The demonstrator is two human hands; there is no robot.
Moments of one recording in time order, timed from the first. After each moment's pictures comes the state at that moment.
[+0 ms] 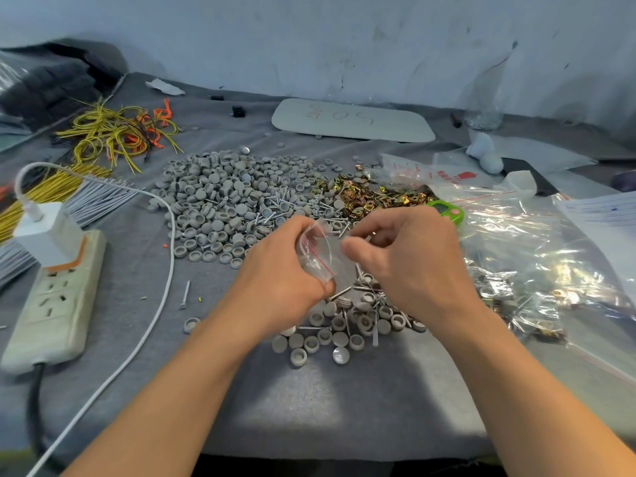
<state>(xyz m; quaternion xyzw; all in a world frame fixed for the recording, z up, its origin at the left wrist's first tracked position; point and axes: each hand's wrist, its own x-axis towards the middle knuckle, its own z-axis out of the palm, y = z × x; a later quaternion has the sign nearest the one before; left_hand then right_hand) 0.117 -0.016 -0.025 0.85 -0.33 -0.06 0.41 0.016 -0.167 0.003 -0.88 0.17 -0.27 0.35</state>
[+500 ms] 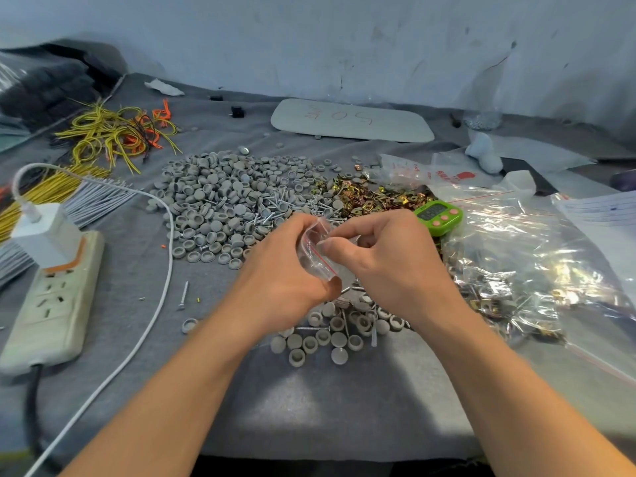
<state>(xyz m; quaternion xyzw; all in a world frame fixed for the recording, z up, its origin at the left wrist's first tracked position) 0.113 -0.019 -0.017 0.83 -0.33 -0.09 0.44 0.027 -0.157 0.003 -0.87 0.16 -0.22 0.42</state>
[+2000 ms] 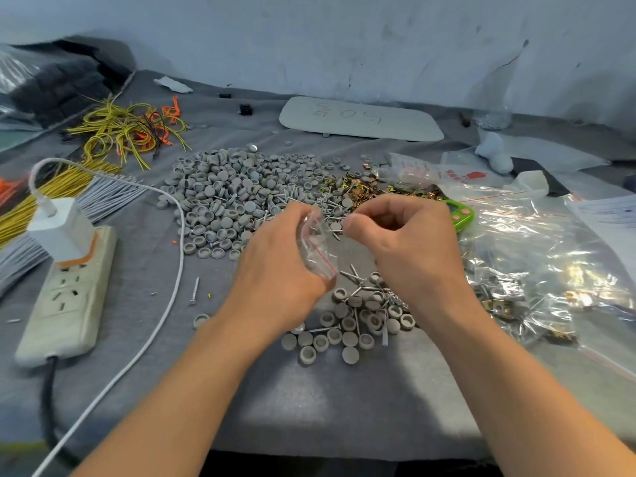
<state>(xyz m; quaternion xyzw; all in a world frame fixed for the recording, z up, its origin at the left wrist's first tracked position) 0.117 -0.014 -0.024 0.86 -0.31 0.03 0.39 0.030 -0.151 0.007 -0.80 0.19 -0.32 0.48</state>
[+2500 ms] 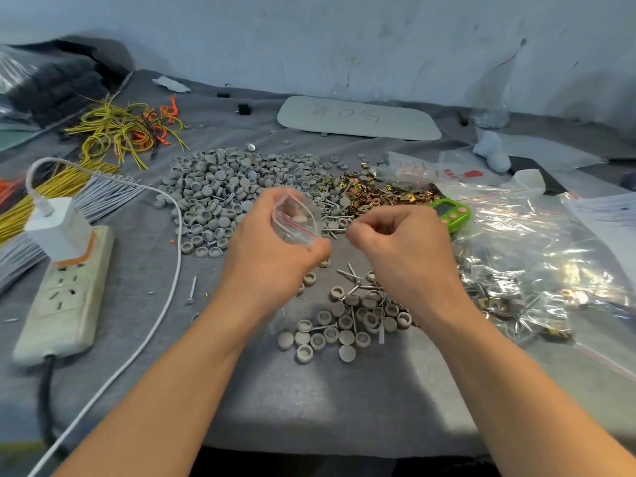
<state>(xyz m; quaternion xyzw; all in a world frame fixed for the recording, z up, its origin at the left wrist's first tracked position) 0.127 -0.016 -0.022 0.79 -0.25 -0.01 0.56 0.030 -0.157 0.000 -0.84 0.24 -0.28 0.41</state>
